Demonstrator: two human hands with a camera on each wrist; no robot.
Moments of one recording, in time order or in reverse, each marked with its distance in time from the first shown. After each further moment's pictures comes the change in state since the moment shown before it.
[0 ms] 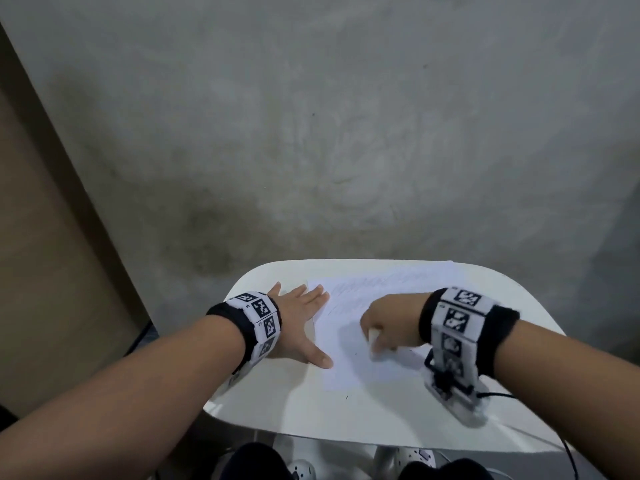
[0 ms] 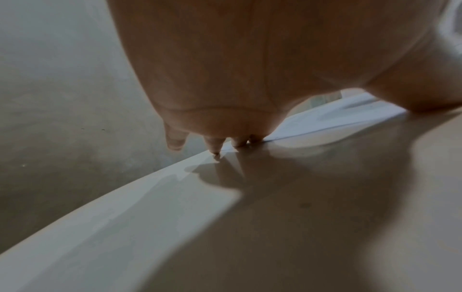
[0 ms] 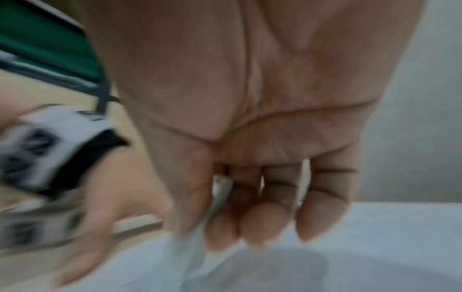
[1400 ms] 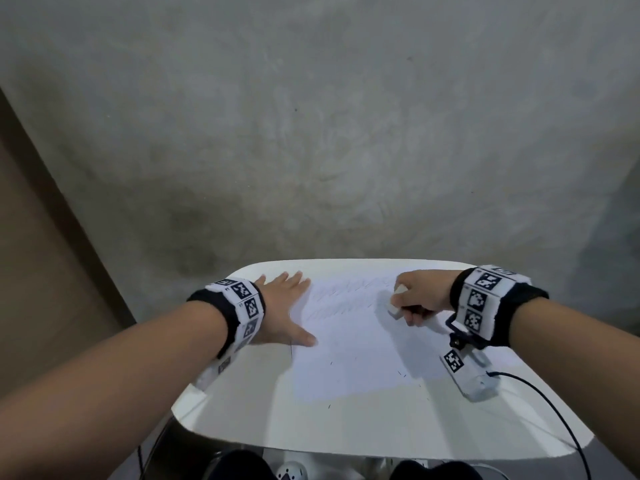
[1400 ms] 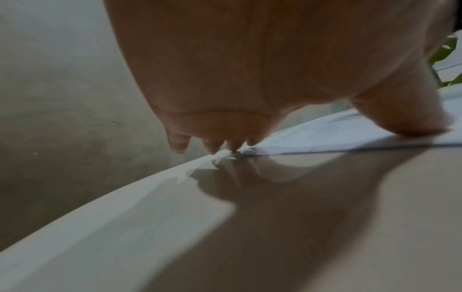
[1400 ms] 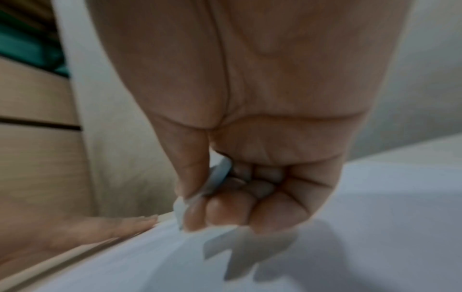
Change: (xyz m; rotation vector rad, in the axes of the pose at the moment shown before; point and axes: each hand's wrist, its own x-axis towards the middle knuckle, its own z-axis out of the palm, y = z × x) left_hand 0.028 -0.008 -0.014 -0.008 -0.008 -0.066; right_hand 0.012 0.088 0.006 0.754 0.101 0.243
